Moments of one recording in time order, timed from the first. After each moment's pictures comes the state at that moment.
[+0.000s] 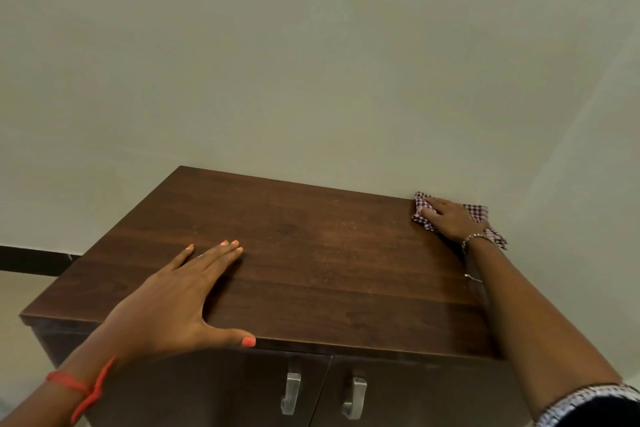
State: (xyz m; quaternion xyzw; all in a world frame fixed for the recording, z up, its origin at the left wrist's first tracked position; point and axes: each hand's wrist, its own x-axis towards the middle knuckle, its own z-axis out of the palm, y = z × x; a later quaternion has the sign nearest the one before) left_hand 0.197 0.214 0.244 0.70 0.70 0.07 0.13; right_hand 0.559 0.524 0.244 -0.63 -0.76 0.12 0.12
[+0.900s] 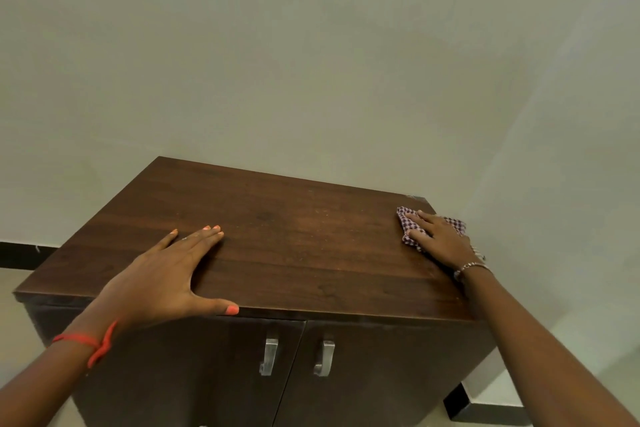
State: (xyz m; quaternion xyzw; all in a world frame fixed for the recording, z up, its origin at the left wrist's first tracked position) left_hand 0.196 0.213 0.244 0.73 0.67 0.11 0.09; right_hand 0.597 0.432 0.247 -0.61 -0.78 0.07 0.08
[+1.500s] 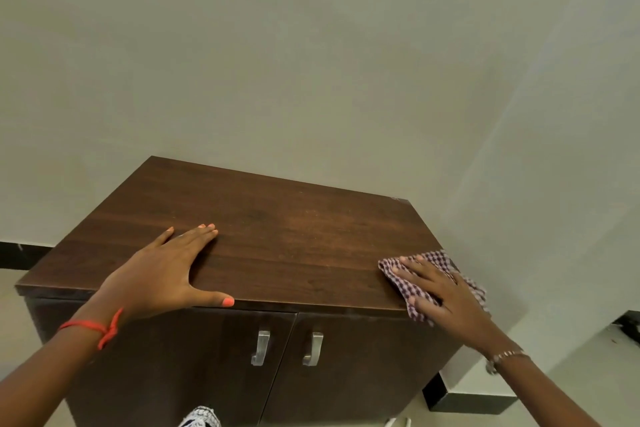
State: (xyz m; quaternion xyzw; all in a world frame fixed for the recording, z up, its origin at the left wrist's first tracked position) left_hand 0.192 0.217 0.238 0.74 0.66 0.11 0.08; right_hand 0.621 0.310 0.237 -0.50 -0.85 0.08 0.11
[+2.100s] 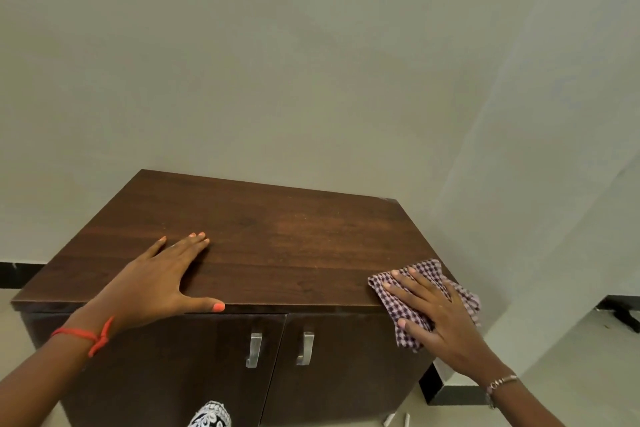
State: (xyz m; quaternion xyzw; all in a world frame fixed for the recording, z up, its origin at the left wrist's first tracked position) left_hand 0.196 0.213 0.244 0.74 0.66 0.08 0.05; right_hand 0.626 0.268 0.223 -0.50 -0.85 0.04 0.13
